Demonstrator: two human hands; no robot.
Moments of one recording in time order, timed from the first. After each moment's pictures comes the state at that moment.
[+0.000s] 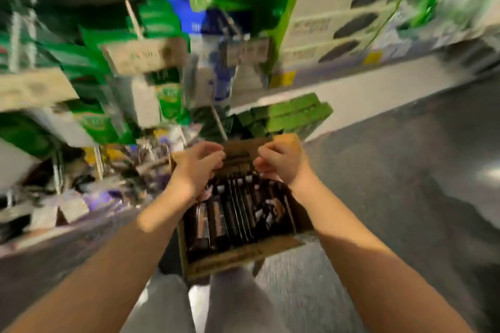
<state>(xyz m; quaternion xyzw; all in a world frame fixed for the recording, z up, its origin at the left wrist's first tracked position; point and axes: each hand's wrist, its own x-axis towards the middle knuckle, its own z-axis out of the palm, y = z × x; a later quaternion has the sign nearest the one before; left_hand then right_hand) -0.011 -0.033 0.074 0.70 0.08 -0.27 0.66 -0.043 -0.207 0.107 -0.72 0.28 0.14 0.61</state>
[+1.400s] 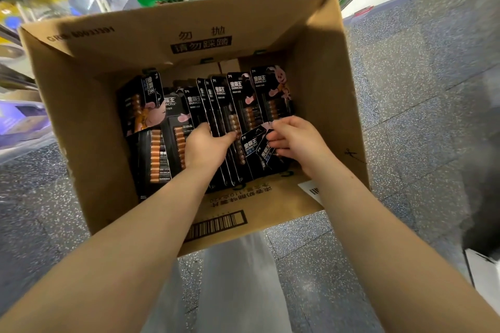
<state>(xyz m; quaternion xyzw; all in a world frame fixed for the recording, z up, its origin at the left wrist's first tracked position) -0.073 -0.134 -0.179 0.81 0.19 -0.35 0.43 -0.102 -0.300 -0.126 -0.66 0.44 0.27 0.55</state>
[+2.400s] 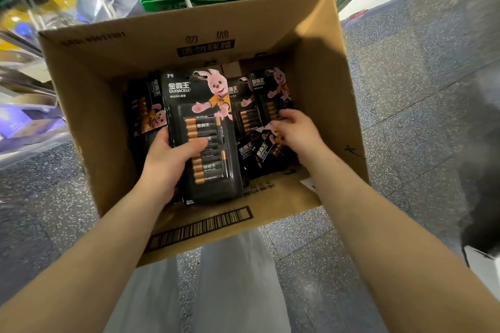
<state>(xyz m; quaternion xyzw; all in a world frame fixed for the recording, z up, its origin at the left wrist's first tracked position) -0.071 -0.070 -0.123 0.62 0.30 -0.36 0.62 -0.095 -0.296 -0.140 -0.72 0.44 0.23 0.49</state>
